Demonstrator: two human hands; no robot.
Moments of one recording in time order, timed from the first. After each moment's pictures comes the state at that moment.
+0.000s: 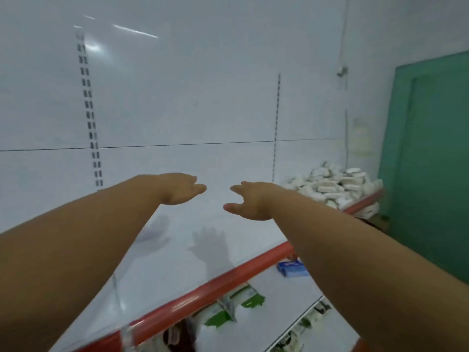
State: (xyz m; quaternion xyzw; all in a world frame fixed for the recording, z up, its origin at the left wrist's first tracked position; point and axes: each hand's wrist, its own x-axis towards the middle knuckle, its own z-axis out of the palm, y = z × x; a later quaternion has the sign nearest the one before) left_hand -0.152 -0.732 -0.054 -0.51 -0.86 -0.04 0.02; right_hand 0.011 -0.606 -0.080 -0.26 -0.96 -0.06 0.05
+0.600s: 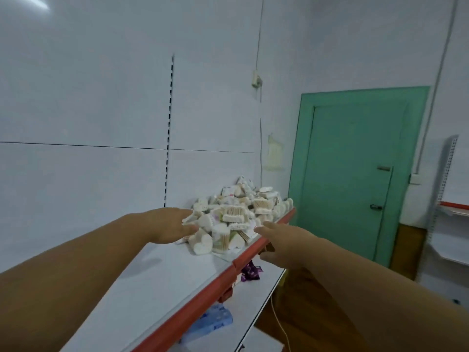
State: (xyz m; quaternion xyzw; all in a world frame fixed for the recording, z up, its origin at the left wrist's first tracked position) left_hand -0.081 -0.341 -0.113 -0.68 -0.73 -0.06 -0.02; right_hand 0.187 -0.275 -0.122 -0.43 -0.90 -0.08 -0.02
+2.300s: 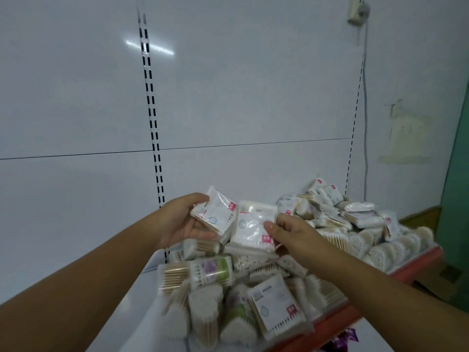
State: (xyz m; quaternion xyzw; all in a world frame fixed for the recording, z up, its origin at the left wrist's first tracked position) left_hand -0.087 -0.099 -0.105 -0.27 -0.60 -0.66 -0.37; right_hand 0.101 0.054 -0.139 -0.11 -0.81 0.52 0.25
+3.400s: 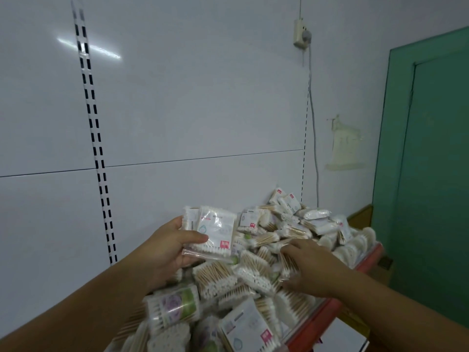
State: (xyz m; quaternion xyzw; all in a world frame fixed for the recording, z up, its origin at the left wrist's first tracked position) left_hand -0.077 -0.046 -0.126 -0.32 -0.53 -0.68 -0.38; right_hand 0.141 0.144 -0.177 -0.29 -0.95 -0.05 0.08
